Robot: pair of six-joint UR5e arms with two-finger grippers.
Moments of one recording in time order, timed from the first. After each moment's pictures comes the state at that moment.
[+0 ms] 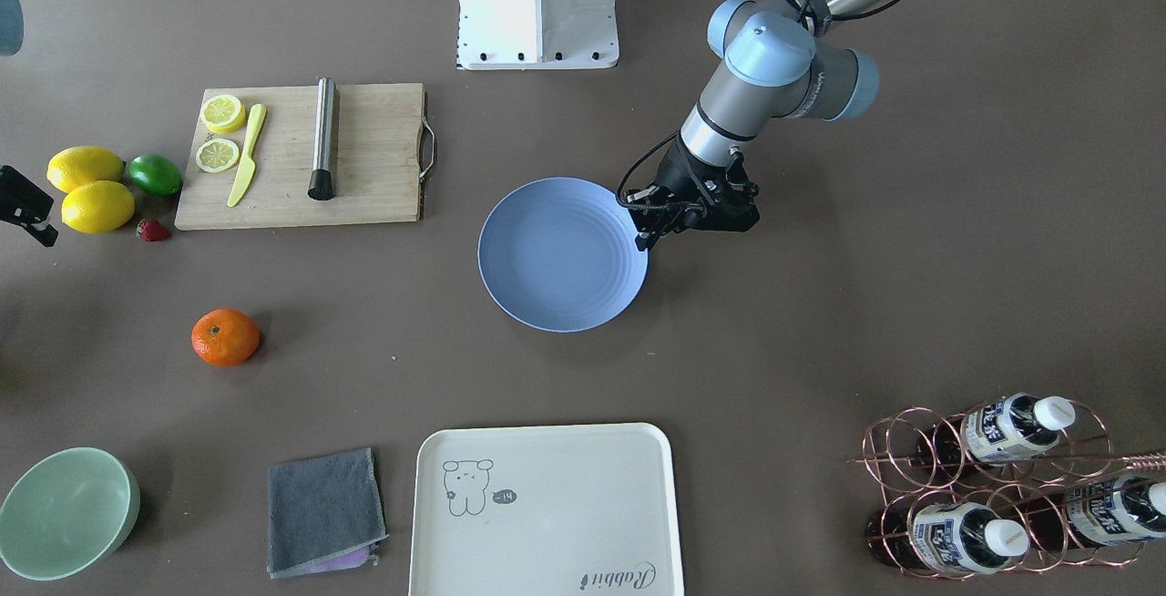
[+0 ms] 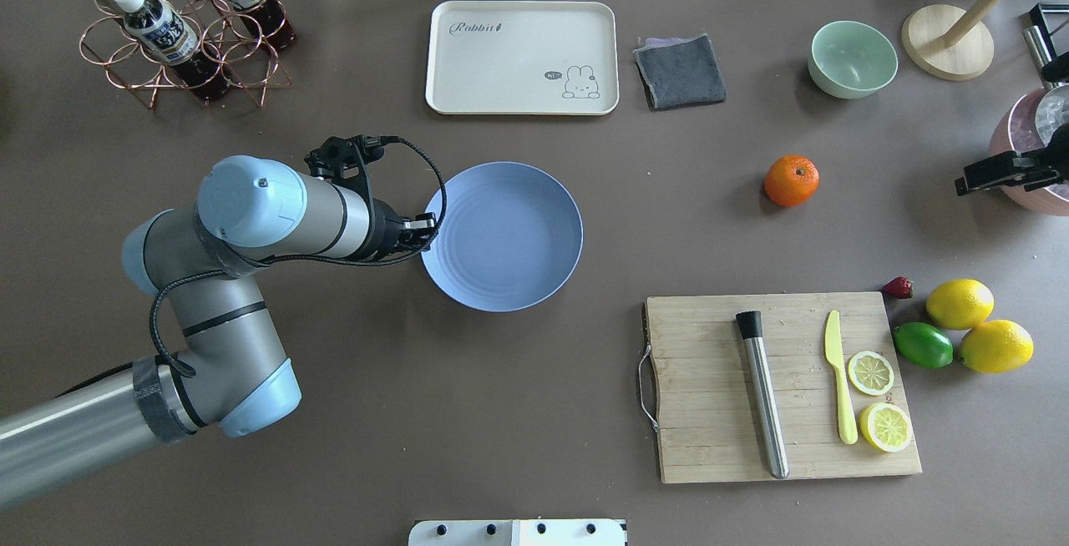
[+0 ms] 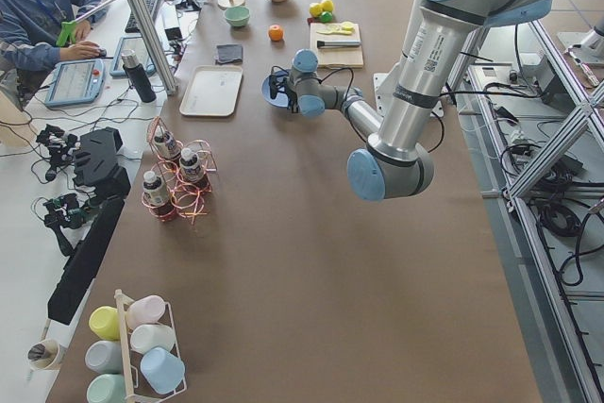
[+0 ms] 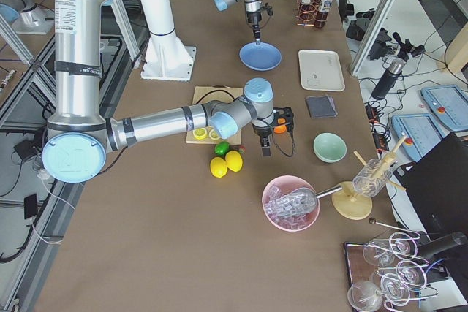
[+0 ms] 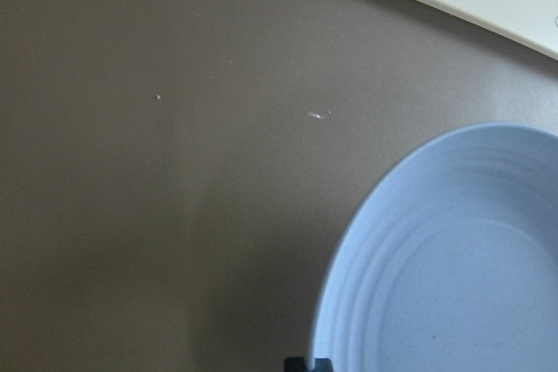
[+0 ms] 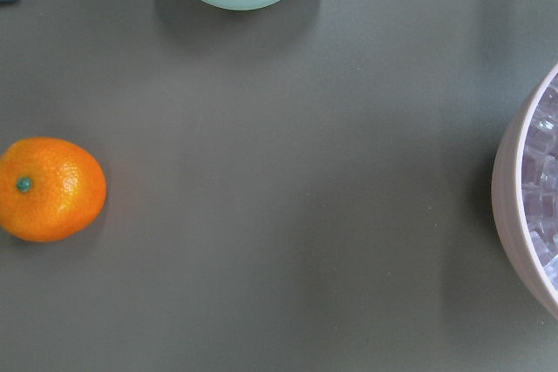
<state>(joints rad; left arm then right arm) -0.54 -2.05 -1.61 -2.17 -1.81 -1.45 1.15 -1.63 1.82 -1.16 2.19 0.62</state>
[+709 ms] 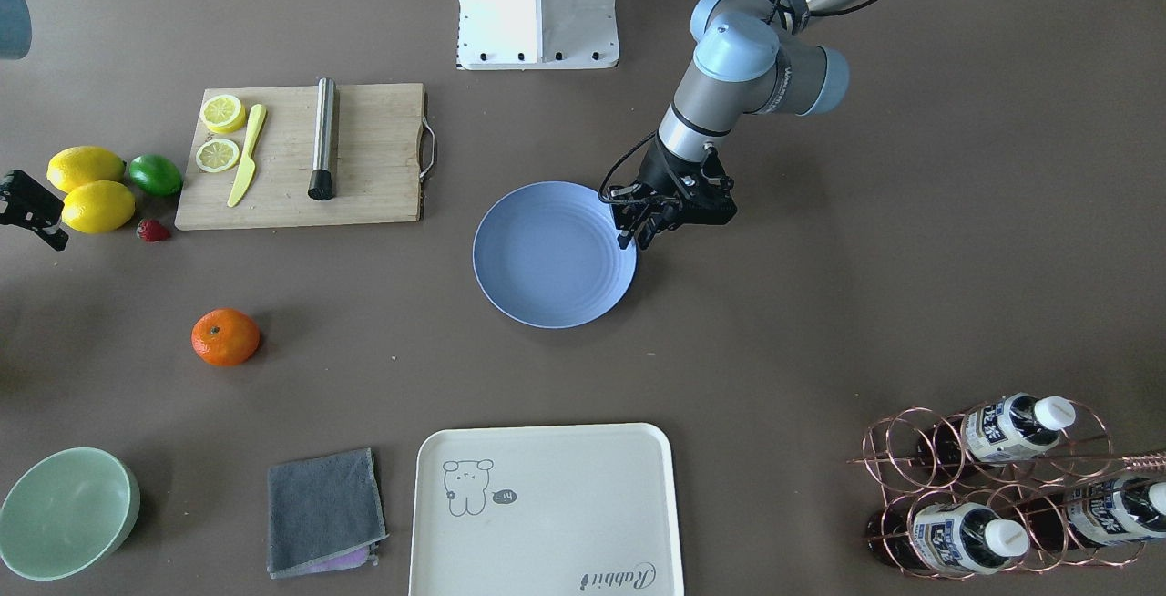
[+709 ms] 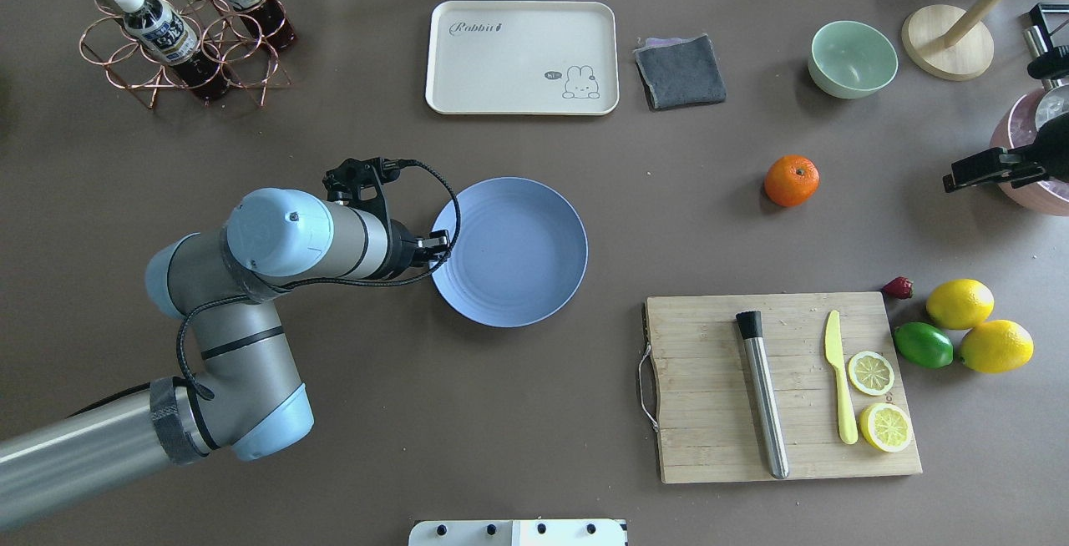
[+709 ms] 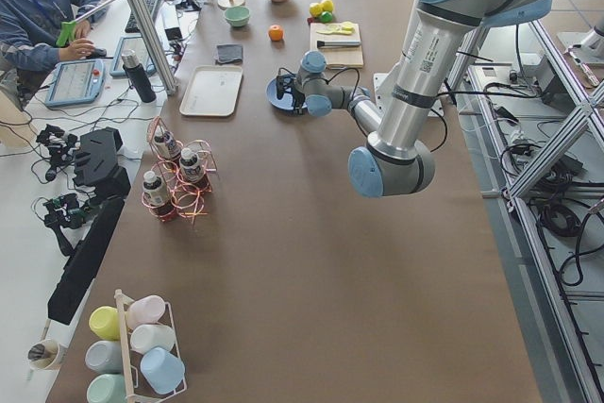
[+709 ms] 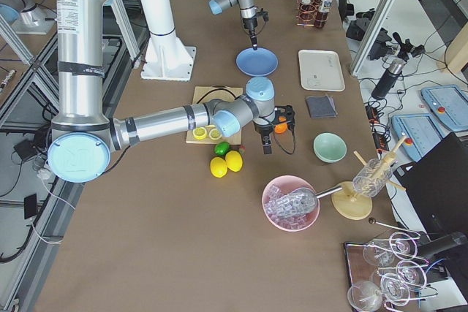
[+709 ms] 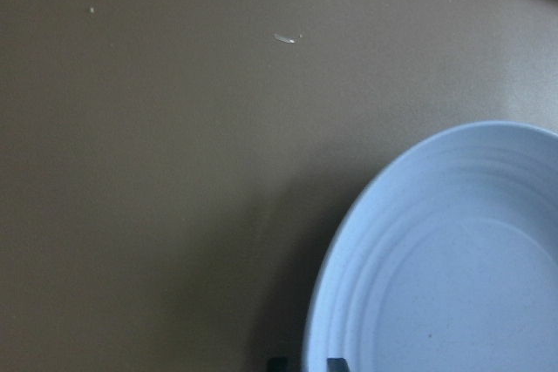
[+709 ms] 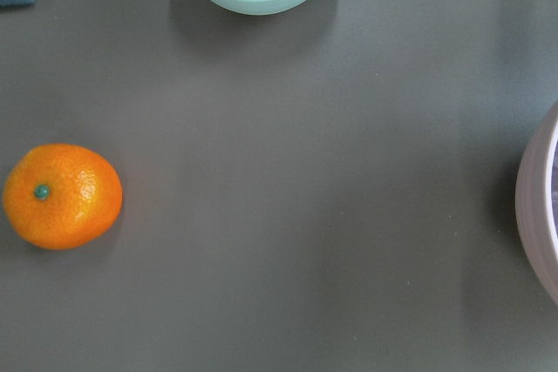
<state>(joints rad) -0.51 -2.06 -1.60 -2.16 -1.75 -1.45 1.13 -1.59 1.81 -1.17 2.19 0.64</state>
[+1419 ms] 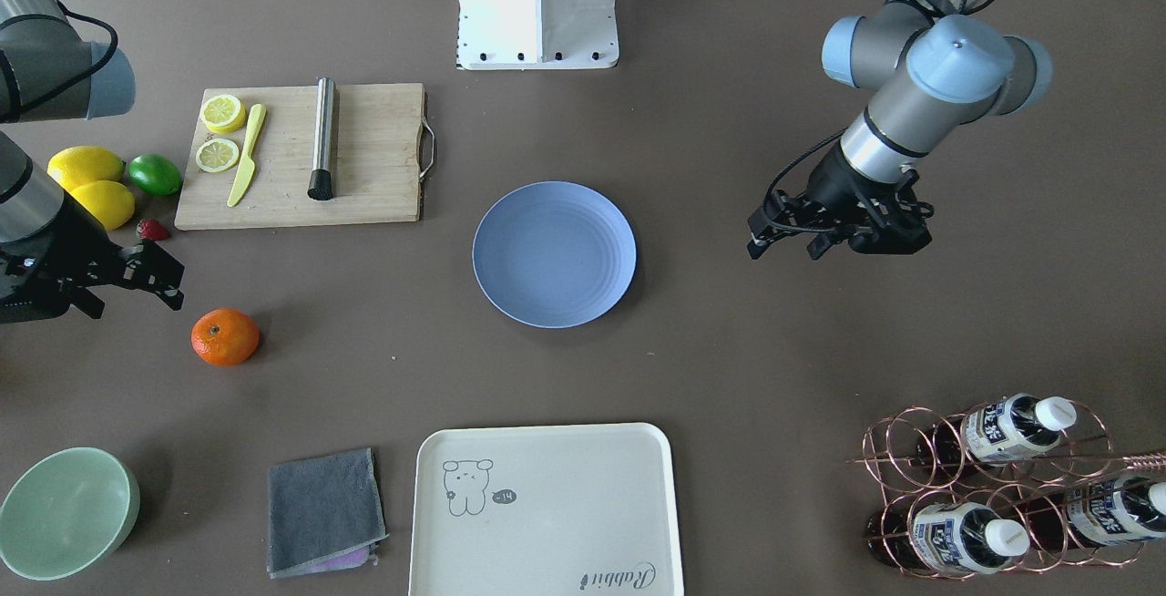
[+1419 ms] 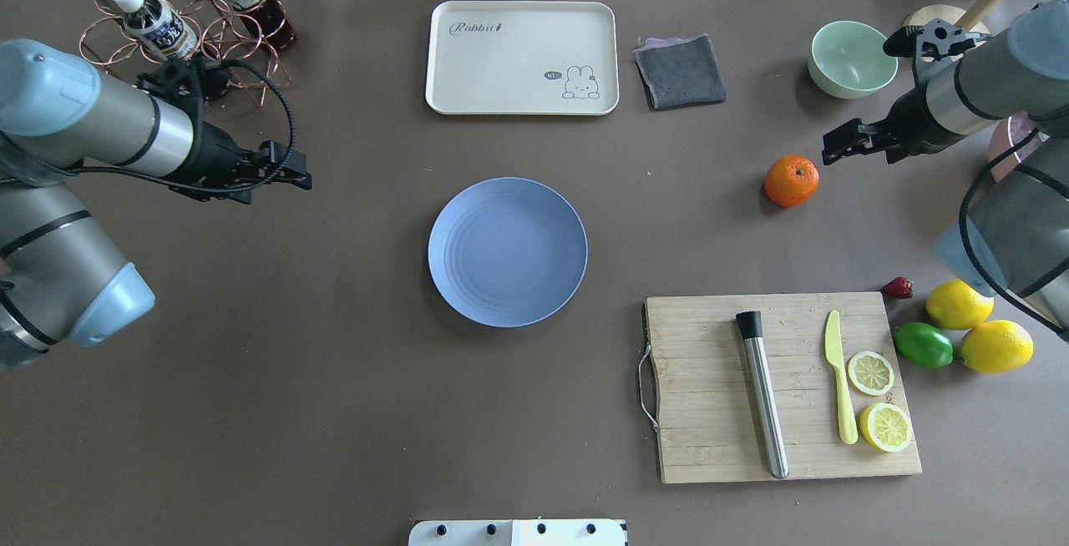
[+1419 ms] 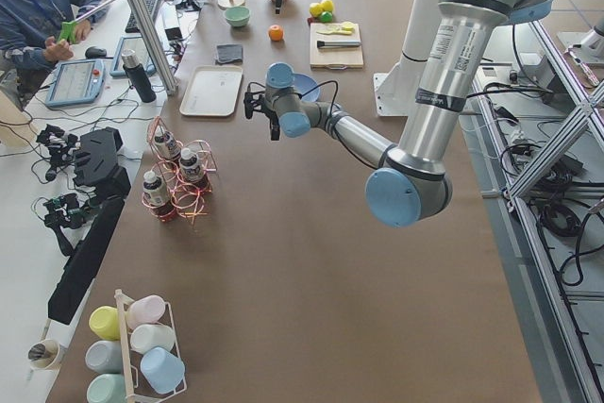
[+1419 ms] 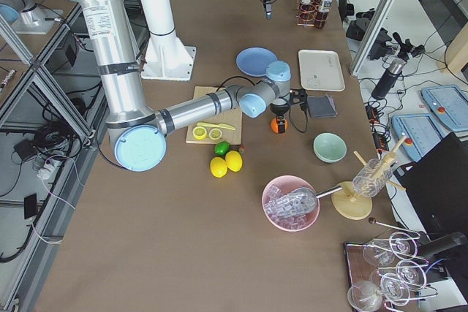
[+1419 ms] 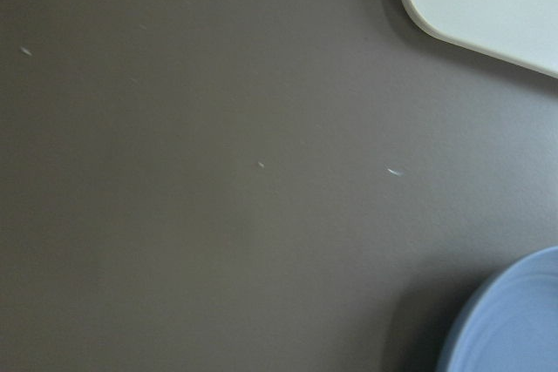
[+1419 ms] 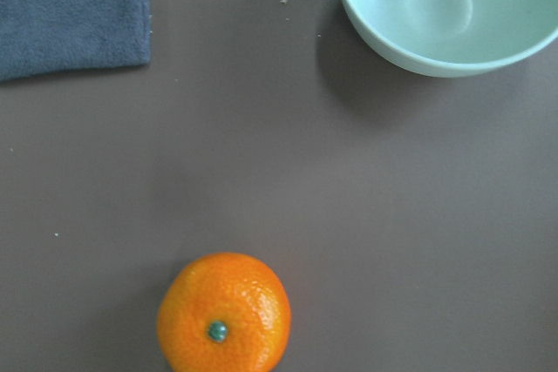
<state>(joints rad) -0.90 -1.82 -1.71 -2.13 -2.17 -1.15 0.98 -1.34 1.65 -1.18 2.11 0.82</state>
